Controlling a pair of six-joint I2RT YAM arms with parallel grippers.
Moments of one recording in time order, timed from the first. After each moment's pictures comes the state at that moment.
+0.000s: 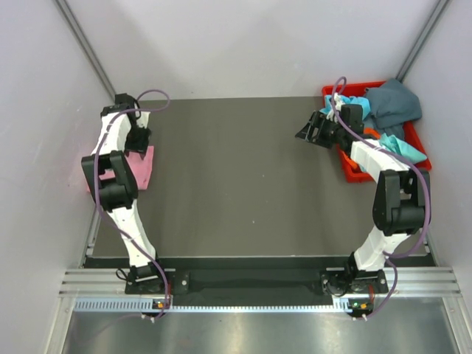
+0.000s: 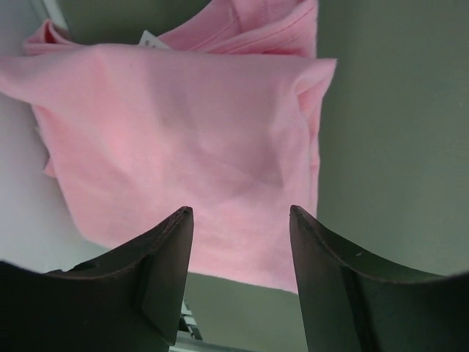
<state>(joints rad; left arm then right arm) 0.19 2.09 1.87 -1.01 -0.12 0.34 0.07 1.73 1.21 -0.08 -0.48 0.41</state>
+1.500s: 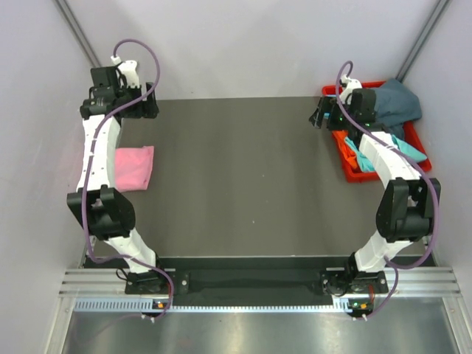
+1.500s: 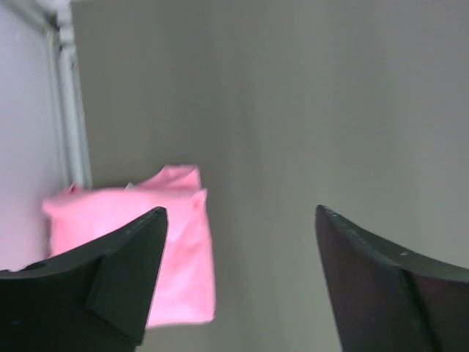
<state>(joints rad) 0.14 1.76 1.90 -0.81 0.22 0.14 0.05 1.66 1.33 -0.16 -0.30 0.20</state>
